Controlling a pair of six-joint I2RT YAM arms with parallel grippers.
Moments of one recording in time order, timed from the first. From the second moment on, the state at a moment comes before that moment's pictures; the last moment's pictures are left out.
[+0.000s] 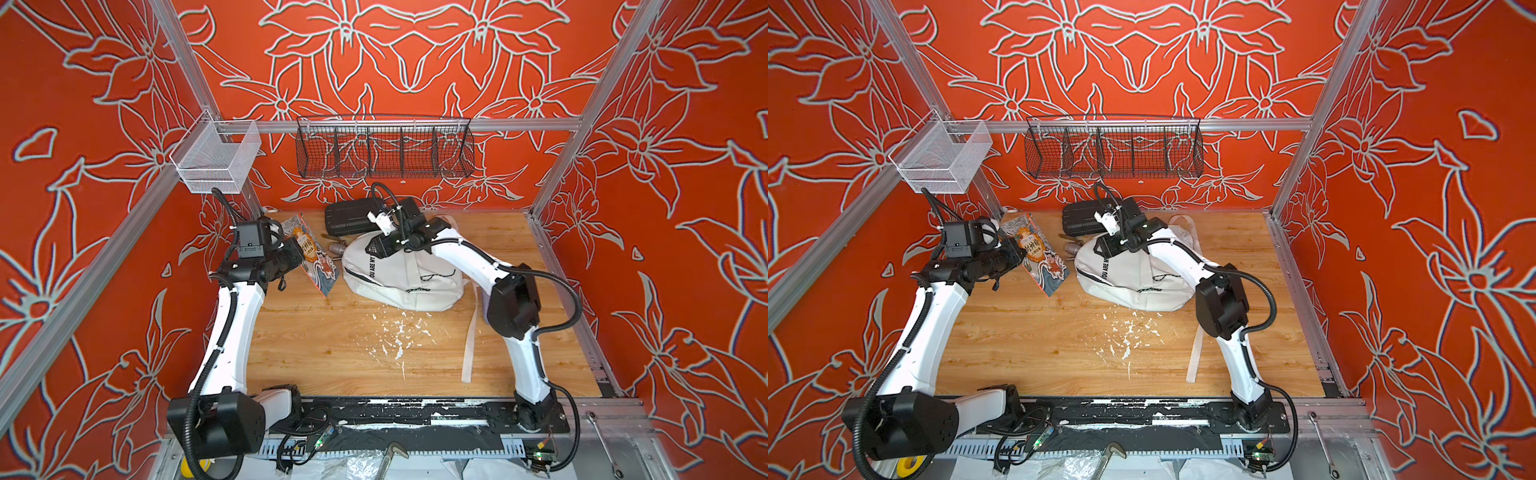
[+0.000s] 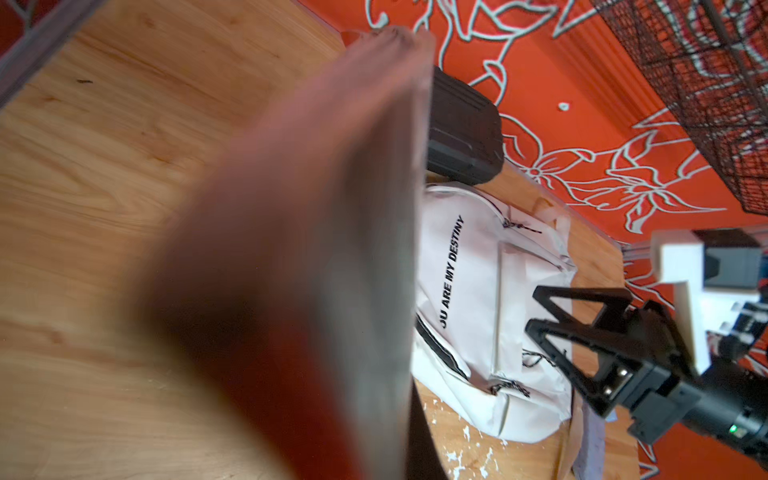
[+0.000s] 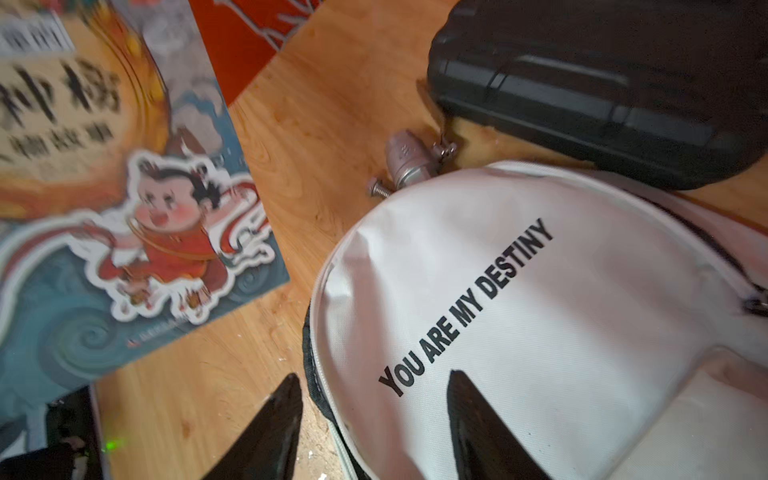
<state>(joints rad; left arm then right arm) 0.18 1.22 1.24 -0.75 0.26 -0.47 0.65 2.20 2.04 -0.65 -0.37 0.07</state>
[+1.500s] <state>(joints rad) 0.10 1.38 1.14 -0.26 0.42 -0.78 0.67 1.93 1.76 -0.38 -0.31 0.33</state>
